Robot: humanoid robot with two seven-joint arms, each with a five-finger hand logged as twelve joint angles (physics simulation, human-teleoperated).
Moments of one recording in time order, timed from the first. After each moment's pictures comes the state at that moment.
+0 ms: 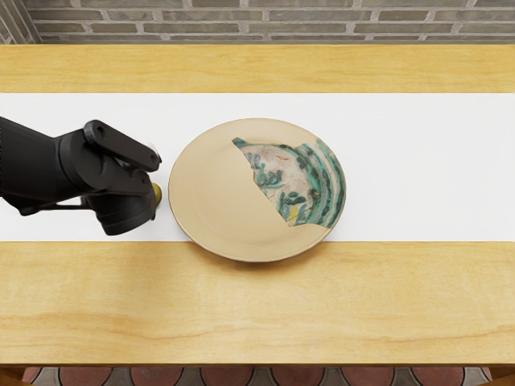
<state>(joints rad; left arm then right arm) -1.83 0.04 1.04 -1.42 -0.18 0.58 0.36 -0.05 0.00 0.11 0.08 -0.06 0.00 0.07</state>
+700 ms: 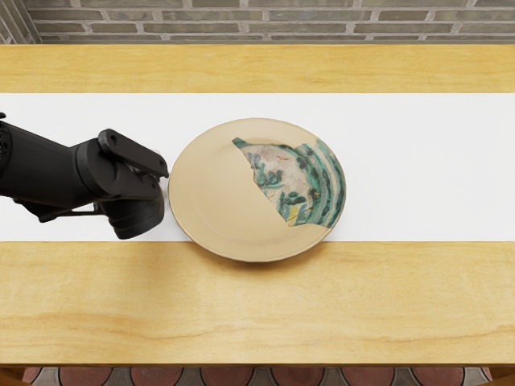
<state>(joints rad) -1.76 0.00 1.03 -1.34 -0.21 0.58 0.36 -0.05 0.00 0.11 0.08 -0.06 0.00 0.07</state>
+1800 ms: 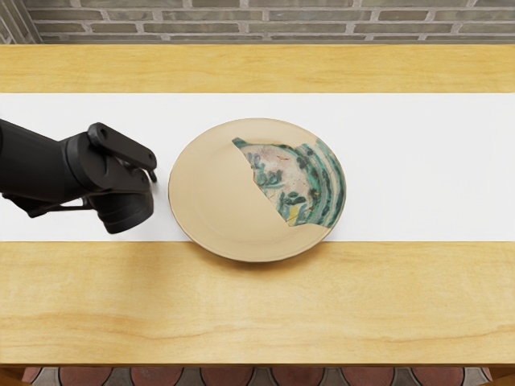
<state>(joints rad) -1.79 0.02 1.08 -1.34 -0.24 0.58 0.37 -0.05 0.00 0.11 0.08 -0.06 0.00 0.07</state>
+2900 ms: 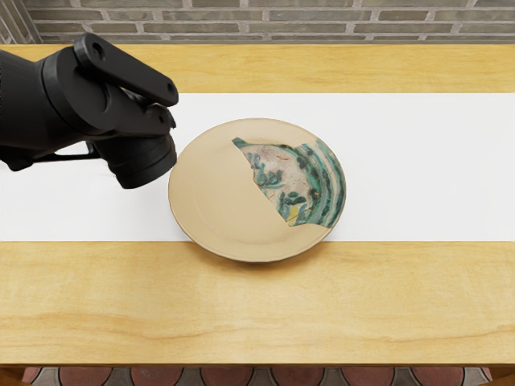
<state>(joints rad) -2.18 0.00 1.00 -1.53 -0.40 0.58 0.43 -0.05 0.00 0.11 0.08 -0.06 0.00 0.07</state>
